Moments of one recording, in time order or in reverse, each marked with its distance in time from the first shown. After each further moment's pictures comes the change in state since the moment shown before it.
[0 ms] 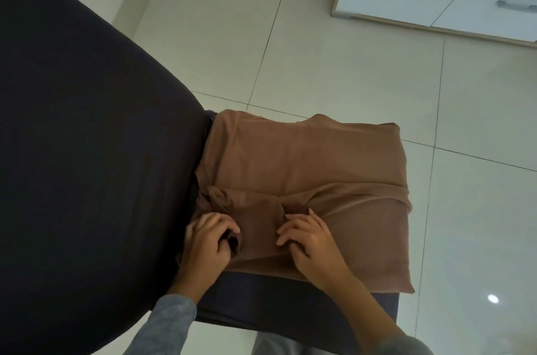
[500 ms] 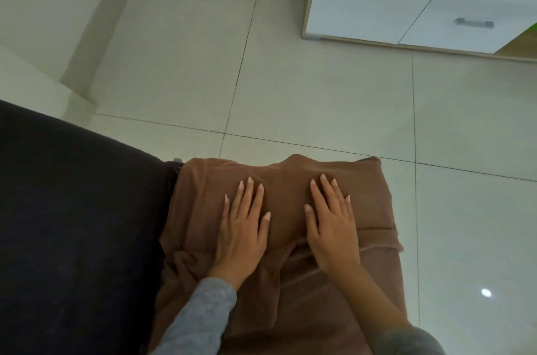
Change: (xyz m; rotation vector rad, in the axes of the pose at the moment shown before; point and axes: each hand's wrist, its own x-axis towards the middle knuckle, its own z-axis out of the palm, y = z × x) left_hand 0.130 0.066 0.056 0.261 -0.148 0.110; right_hand 0.086 0.039 -0.060 -0.347 0.292 0.353
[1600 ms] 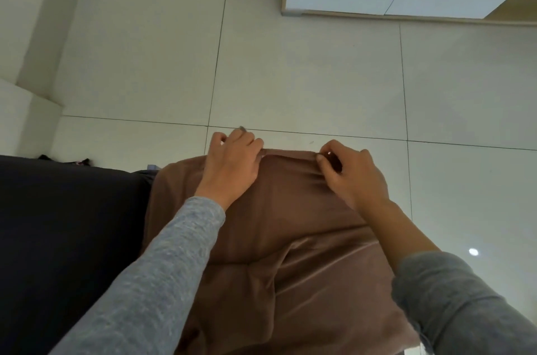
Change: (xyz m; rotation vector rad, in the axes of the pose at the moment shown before) left_hand 0.126 0.008 -0.045 0.219 0.209 0.380; right_hand 0.087 0.027 -0.059 0.107 -0.020 -0.042
